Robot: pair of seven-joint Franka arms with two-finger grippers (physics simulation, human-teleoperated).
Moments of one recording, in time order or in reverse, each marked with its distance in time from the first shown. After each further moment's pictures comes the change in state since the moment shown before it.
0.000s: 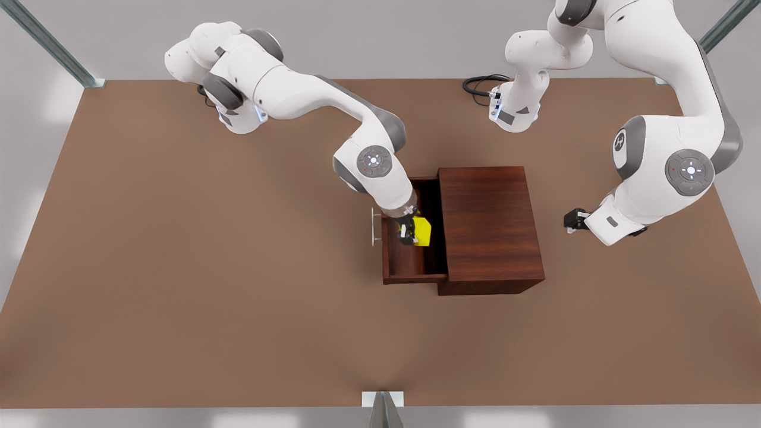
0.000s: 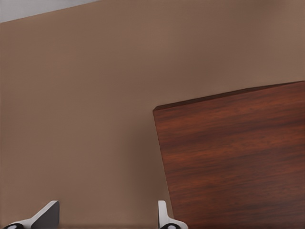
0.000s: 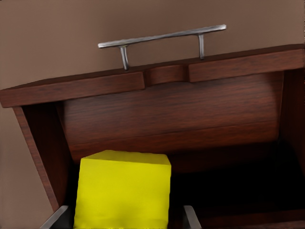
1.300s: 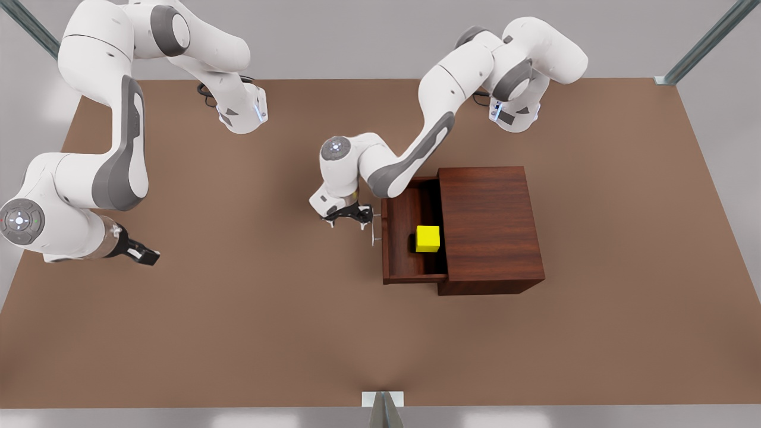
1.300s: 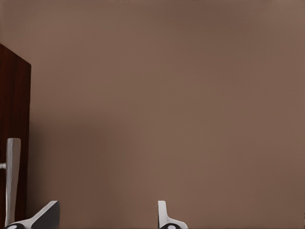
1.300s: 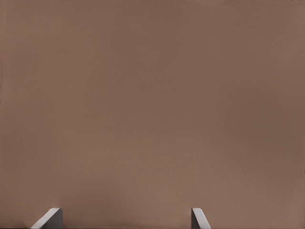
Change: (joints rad) left arm -0.836 0.645 -0.012 0.390 0.166 0.441 -1.047; right arm -0.767 -0.416 -0.163 -0.337 -0.091 -0.526 -2.036
